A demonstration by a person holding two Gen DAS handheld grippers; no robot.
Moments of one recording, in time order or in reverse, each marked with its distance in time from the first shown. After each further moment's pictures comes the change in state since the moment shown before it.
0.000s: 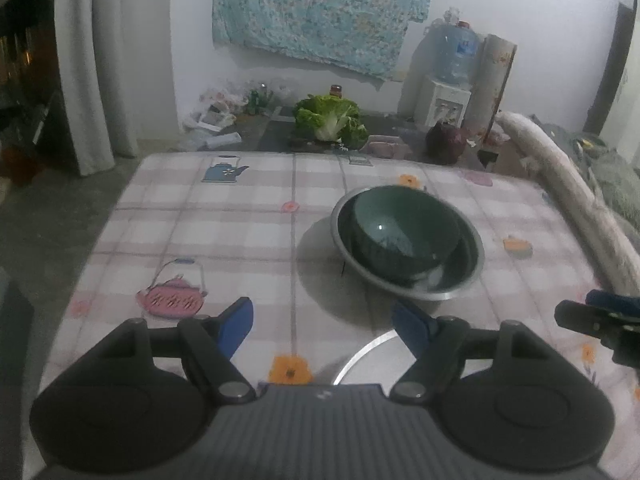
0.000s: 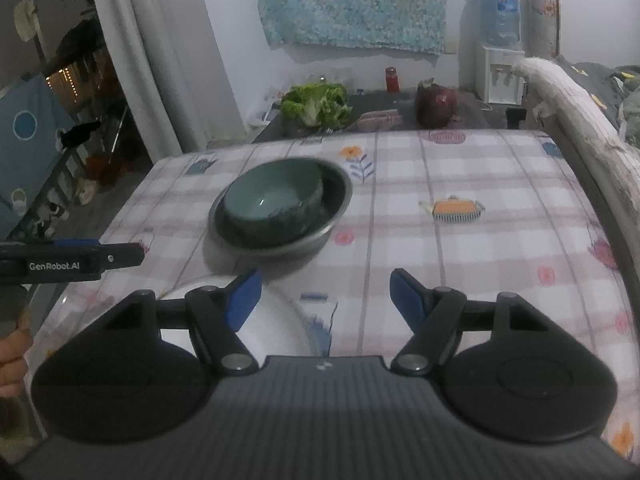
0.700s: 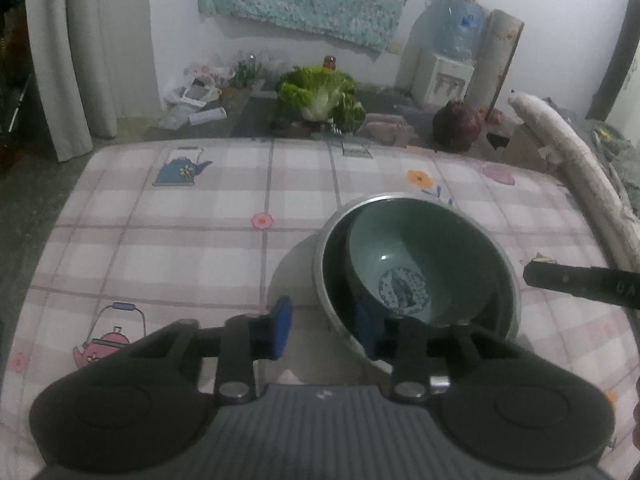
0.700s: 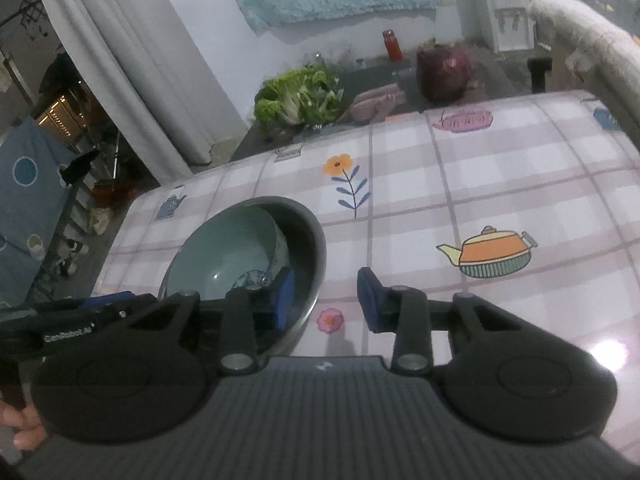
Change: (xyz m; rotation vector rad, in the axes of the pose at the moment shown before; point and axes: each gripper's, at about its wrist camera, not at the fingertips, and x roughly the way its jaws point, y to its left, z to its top) left arm 0.093 -0.014 0.043 0.009 0.096 -0.010; right arm 0.129 -0.056 0.066 0.171 0.101 0.097
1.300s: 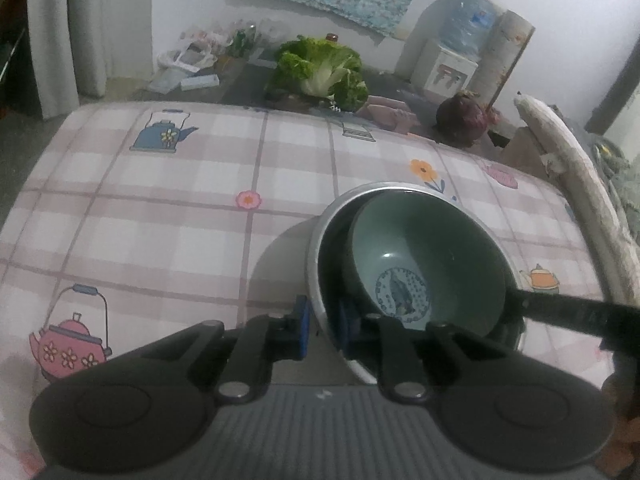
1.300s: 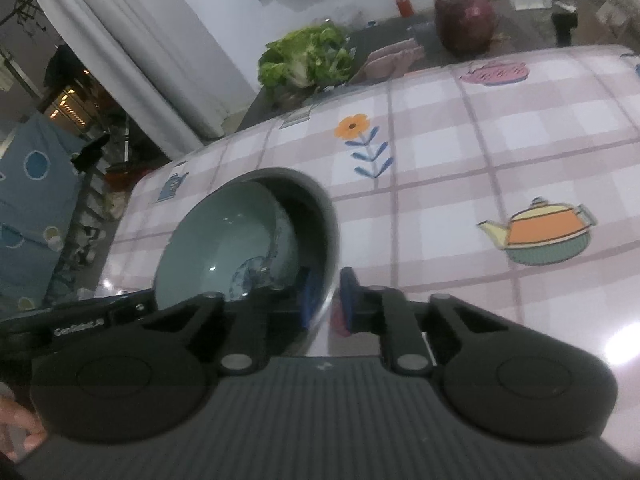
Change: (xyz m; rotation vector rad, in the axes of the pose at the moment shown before) left arm 0.030 0.013 0.007 -0.107 0.070 -0.076; right arm 0.051 -0.002 0.002 0.052 0.108 0.072
